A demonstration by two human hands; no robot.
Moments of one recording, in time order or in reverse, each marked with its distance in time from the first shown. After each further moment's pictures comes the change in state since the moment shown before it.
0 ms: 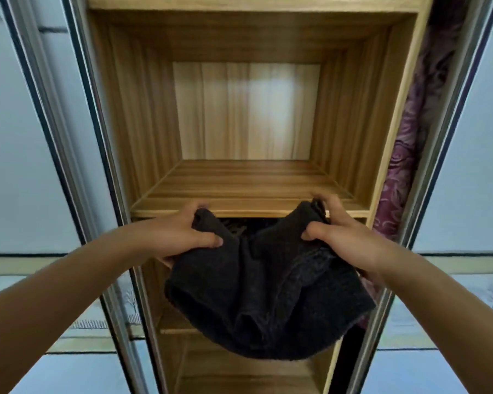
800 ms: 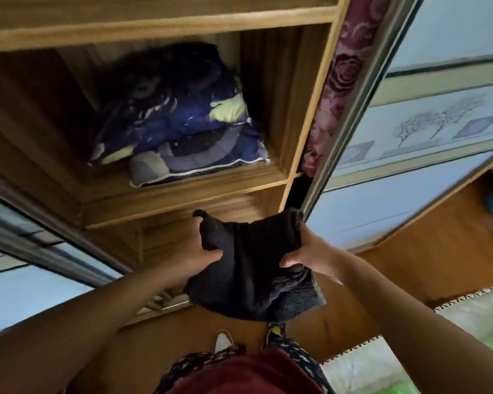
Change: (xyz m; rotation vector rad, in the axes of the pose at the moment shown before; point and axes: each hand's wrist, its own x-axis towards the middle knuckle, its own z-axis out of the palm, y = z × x) left_hand 0.079 -0.192 0.308 0.098 -0.219 -0.060; right_hand -0.062 0.308 0.072 0.014 -0.076 0.666
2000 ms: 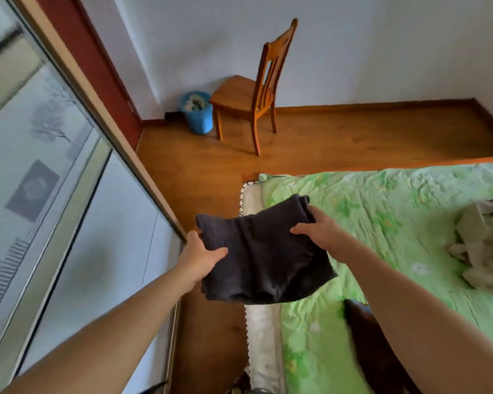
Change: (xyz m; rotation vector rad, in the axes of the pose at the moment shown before) left_hand 0.019 0.459 0.463 0.301 -0.871 0.458; right_hand -0.248 0.412 -0.280 0.914 1.188 0.473
